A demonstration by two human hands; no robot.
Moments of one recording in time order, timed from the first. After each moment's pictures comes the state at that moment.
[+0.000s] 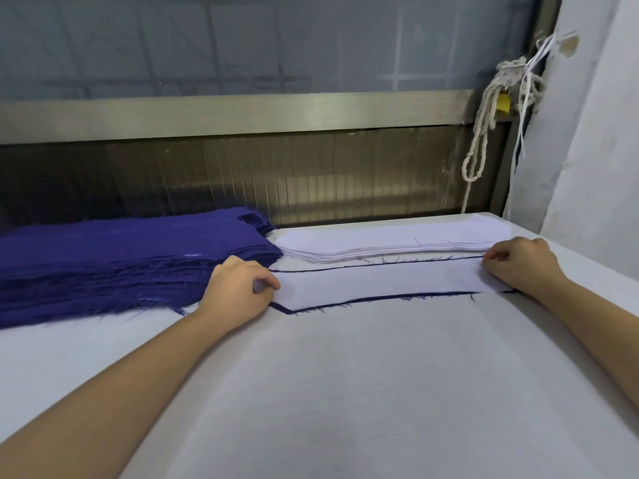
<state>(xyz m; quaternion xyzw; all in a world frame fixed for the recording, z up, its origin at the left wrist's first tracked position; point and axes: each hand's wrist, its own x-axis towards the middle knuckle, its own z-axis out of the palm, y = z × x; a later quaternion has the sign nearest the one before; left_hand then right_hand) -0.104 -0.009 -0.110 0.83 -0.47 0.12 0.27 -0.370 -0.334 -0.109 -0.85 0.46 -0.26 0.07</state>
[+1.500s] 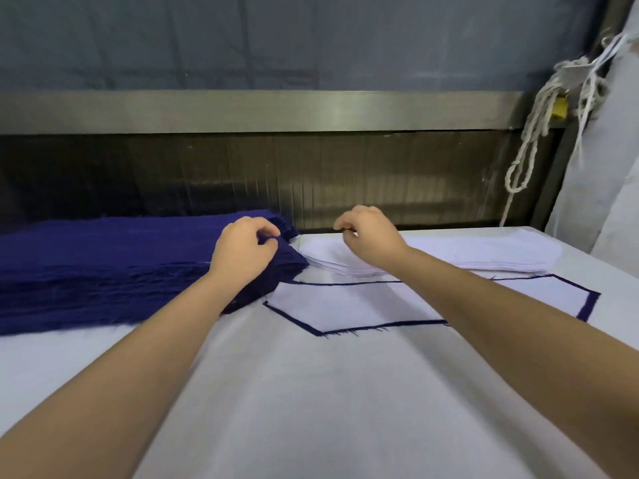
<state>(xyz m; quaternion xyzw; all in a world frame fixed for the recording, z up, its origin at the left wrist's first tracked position) -0.047 -0.031 -0.074 0.84 -0.37 0.15 0.37 -0.157 -0.214 -0.064 -0.95 0.13 -0.26 0.07</state>
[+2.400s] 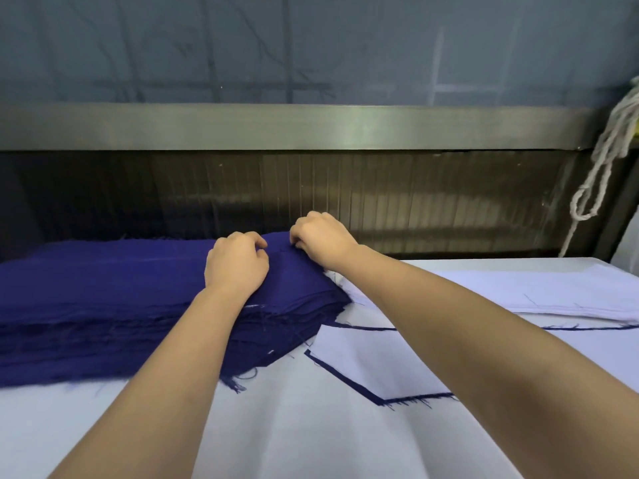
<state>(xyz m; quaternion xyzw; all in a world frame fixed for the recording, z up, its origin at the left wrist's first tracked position) 0.026 -0.019 -0.063 0.90 -0.28 0.16 0.29 -0.009 -0.175 -0.050 -0.98 0.00 -0.21 -0.08</state>
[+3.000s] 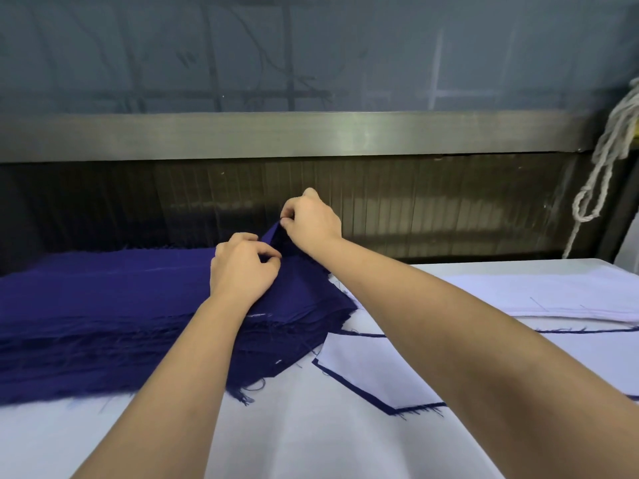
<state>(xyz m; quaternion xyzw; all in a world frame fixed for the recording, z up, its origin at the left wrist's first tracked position) 0.029 -0.018 -0.062 0.89 -0.29 0.16 0.33 0.000 -0.141 -0.023 -0.92 0.15 -0.32 0.16</state>
